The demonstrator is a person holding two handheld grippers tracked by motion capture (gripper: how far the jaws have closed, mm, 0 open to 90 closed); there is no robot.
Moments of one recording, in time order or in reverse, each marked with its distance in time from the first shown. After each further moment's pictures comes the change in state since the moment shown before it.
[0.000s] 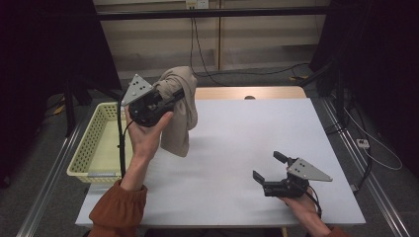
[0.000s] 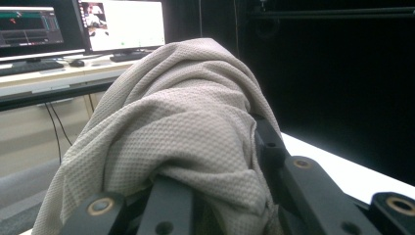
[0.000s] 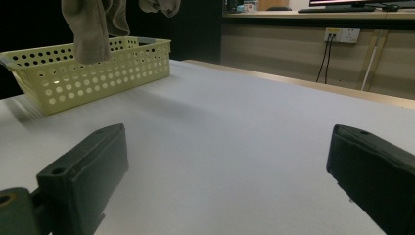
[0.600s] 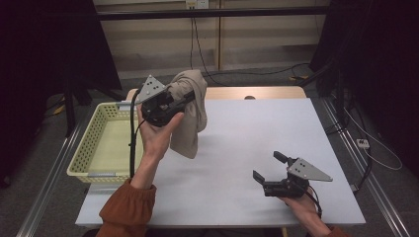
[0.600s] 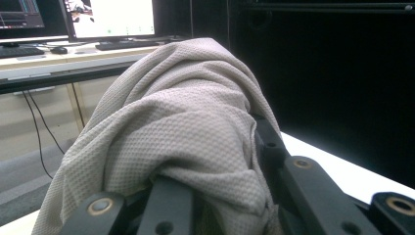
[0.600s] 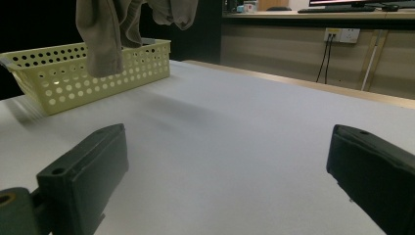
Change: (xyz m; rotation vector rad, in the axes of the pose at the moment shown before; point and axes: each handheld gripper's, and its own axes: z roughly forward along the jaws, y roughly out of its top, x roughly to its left) left arm -0.010 -0.007 0.023 0.033 -0.037 -0.034; right arm 0.000 0.000 0.000 -0.003 -0.001 0.000
